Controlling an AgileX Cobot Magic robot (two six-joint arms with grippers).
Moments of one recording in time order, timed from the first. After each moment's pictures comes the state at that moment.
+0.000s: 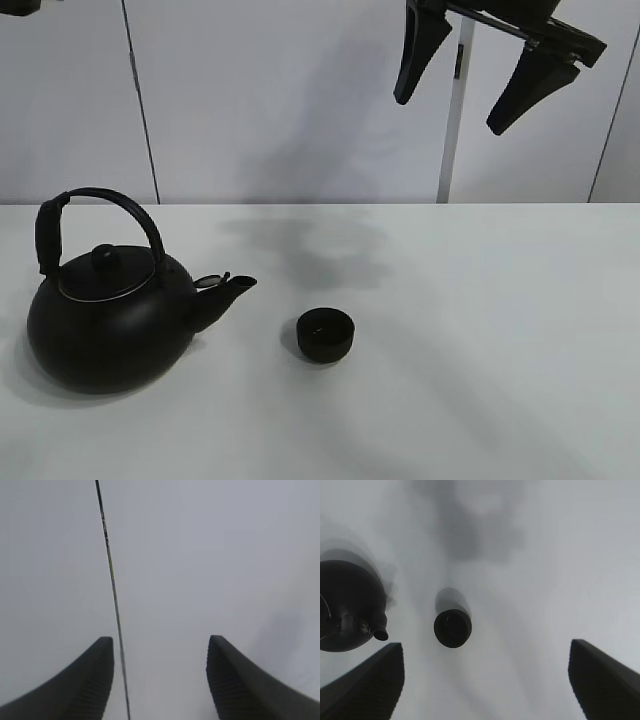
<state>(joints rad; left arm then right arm) -0.50 1.37 -0.54 -0.38 -0.95 0.42 0.22 1.89 -1.77 0.27 1.23 0.06</state>
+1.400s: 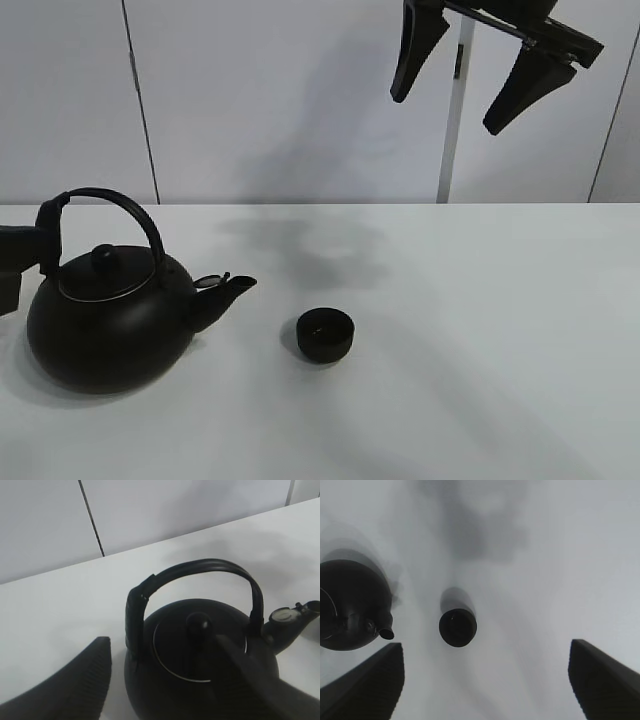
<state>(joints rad) -0.48 1.36 -0.16 -0.26 -0.77 0.28 0.22 1.89 -1.77 0.29 1.23 0.06</state>
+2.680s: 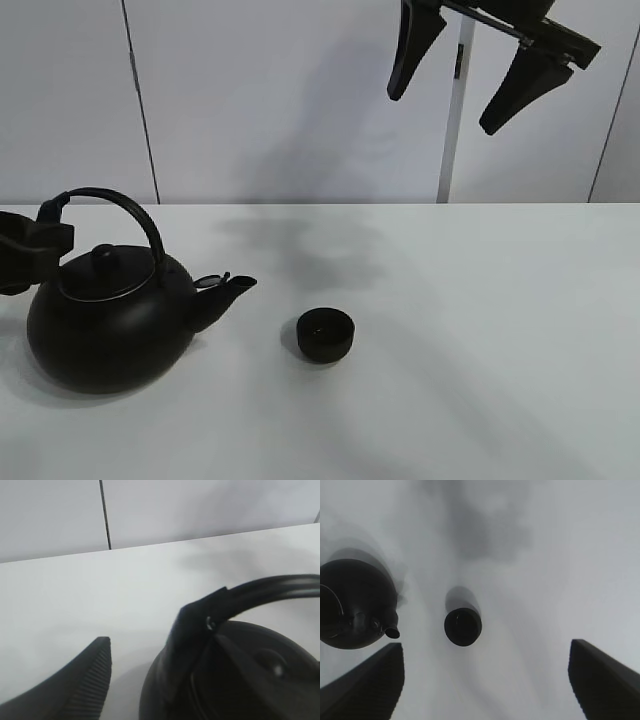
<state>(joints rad) -0.25 1.73 -0.29 0.05 -1.02 0.00 0.22 1.89 -1.77 0.31 1.23 0.06</state>
